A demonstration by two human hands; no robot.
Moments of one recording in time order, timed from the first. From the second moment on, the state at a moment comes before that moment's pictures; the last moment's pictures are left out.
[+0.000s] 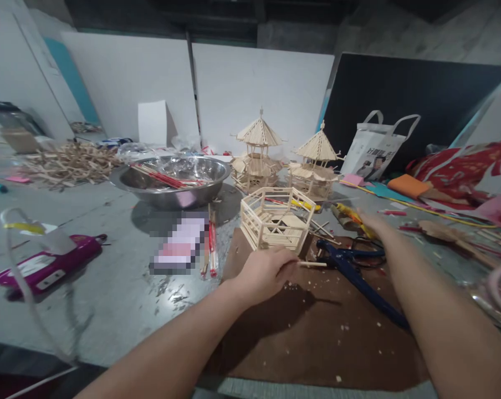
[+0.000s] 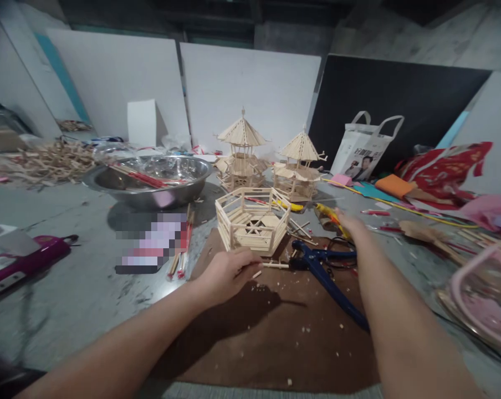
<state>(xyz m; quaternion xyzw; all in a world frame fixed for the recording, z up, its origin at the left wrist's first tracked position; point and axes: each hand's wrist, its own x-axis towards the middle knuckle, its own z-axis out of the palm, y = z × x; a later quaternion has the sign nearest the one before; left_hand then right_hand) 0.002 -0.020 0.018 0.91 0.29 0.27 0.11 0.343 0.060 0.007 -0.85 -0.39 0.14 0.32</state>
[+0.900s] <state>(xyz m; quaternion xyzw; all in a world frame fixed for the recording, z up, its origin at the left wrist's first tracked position) -0.016 0.008 0.034 0.81 0.35 0.47 -0.05 0.188 -0.018 0.076 -0.42 -0.85 -0.06 0.30</state>
